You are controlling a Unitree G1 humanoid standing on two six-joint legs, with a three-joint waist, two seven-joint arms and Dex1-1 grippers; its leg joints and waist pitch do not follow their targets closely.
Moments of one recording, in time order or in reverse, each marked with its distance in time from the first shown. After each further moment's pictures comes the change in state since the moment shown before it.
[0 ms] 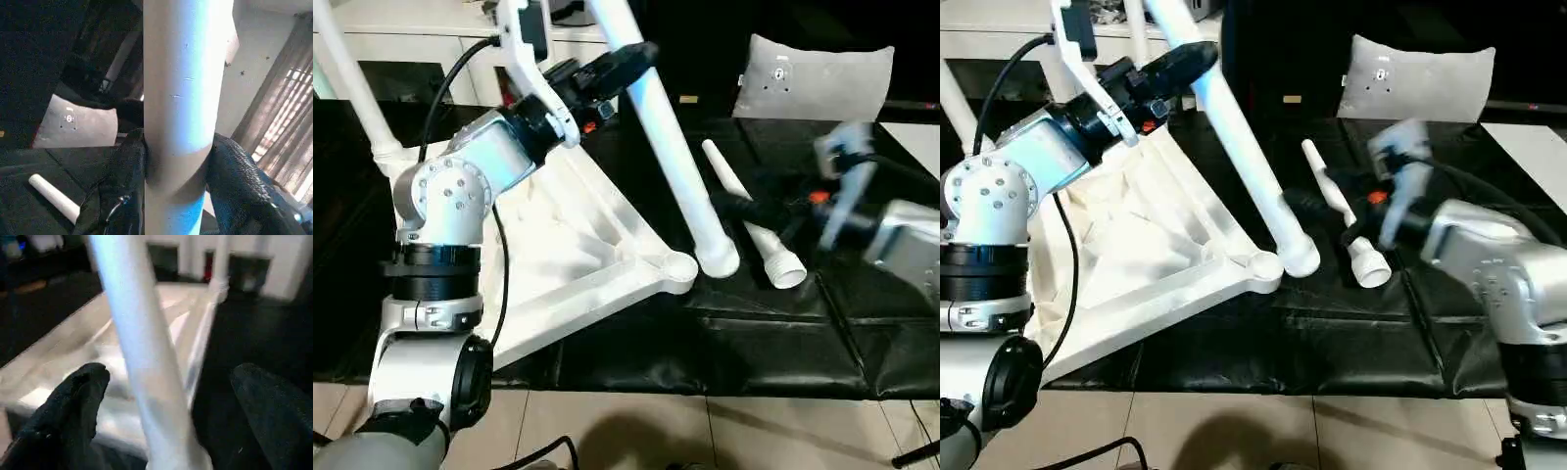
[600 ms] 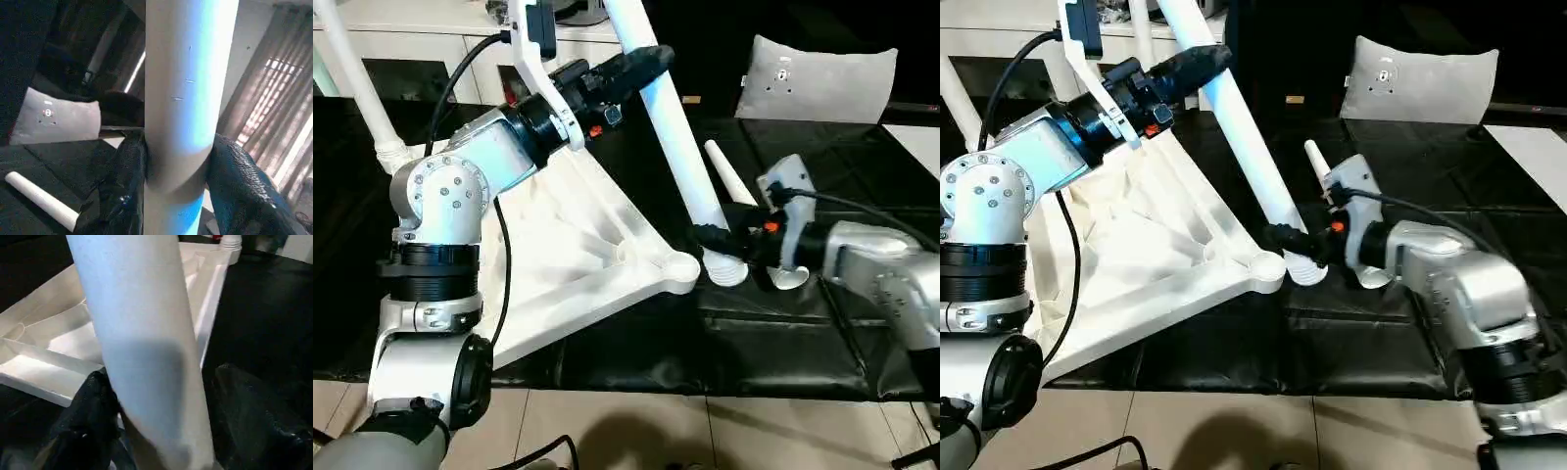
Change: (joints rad) left arm -0.003 0.001 -0.006 -0.034 -0.012 0.062 -0.059; right arm -0.004 0.095 0.120 0.059 -0.160 -0.040 -0.024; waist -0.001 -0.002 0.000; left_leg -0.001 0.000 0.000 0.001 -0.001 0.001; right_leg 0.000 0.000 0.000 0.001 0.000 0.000
